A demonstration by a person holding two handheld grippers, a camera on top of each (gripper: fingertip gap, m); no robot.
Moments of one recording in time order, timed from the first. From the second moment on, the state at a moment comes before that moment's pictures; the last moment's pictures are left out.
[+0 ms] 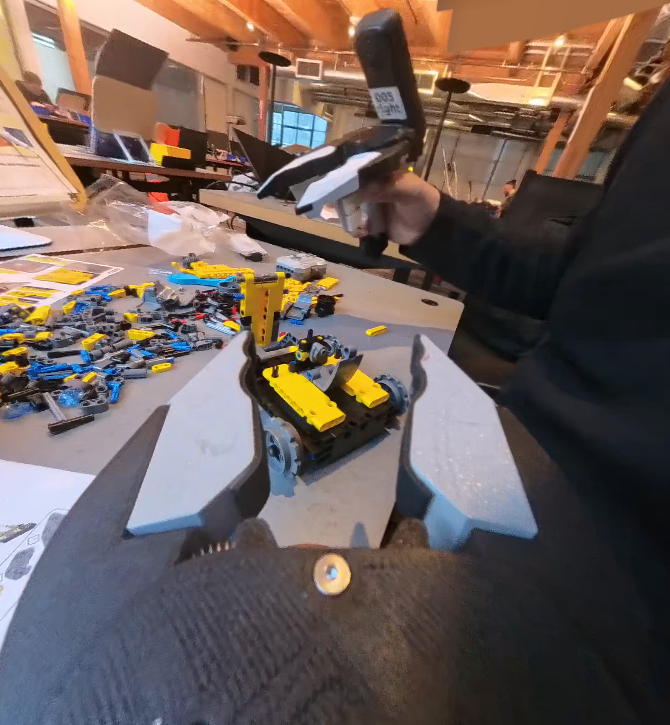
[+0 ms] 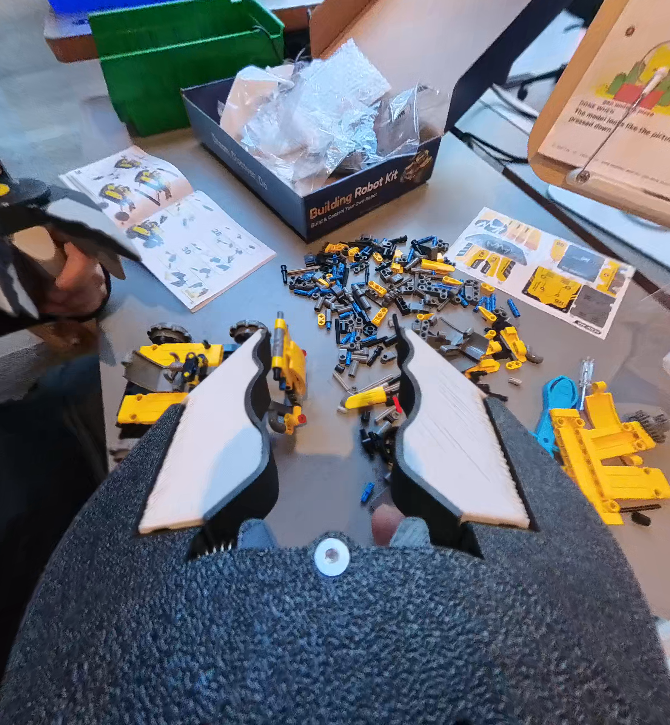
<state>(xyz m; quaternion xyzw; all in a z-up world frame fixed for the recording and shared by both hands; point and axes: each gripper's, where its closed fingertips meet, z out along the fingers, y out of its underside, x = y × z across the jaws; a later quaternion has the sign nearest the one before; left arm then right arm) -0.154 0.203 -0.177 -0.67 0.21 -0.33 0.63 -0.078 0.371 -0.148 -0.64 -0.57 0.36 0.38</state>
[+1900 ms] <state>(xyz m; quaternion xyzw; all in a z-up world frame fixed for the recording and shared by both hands) -0.145 0.206 -0.206 -0.72 0.21 -0.22 0.63 -0.051 0.333 -0.211 -0.72 -0.53 0.30 0.33</state>
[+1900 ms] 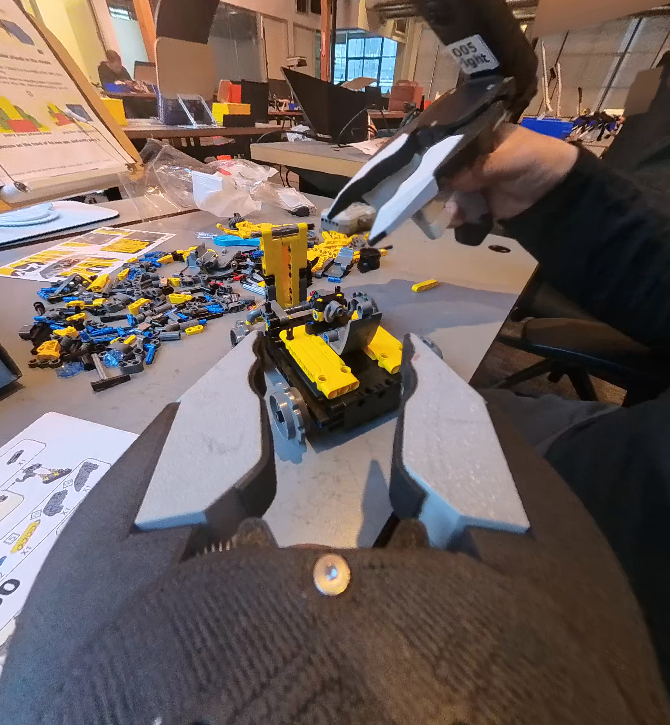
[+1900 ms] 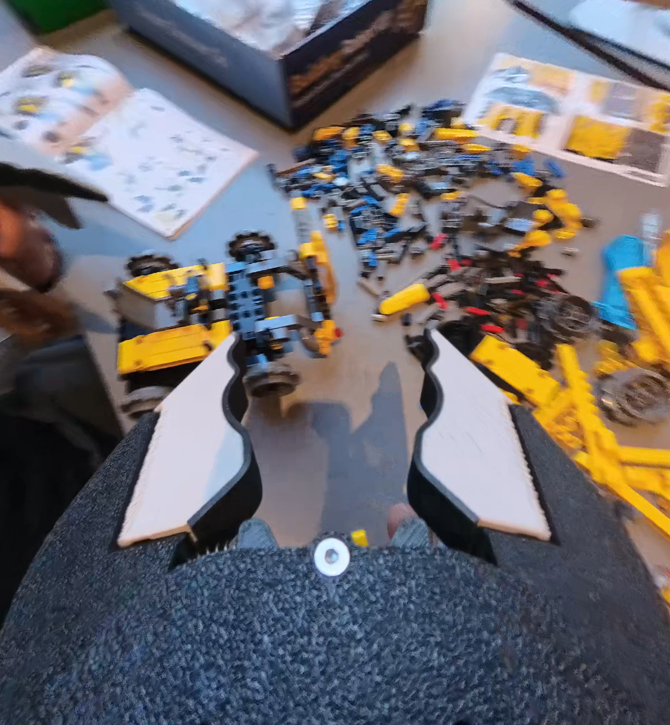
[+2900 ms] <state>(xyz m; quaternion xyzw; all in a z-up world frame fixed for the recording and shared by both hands) -0.256 0.201 -0.215 -0.78 -0.08 -0.04 0.62 -0.039 0.395 -0.219 -0.76 -0.49 0.06 0.42</state>
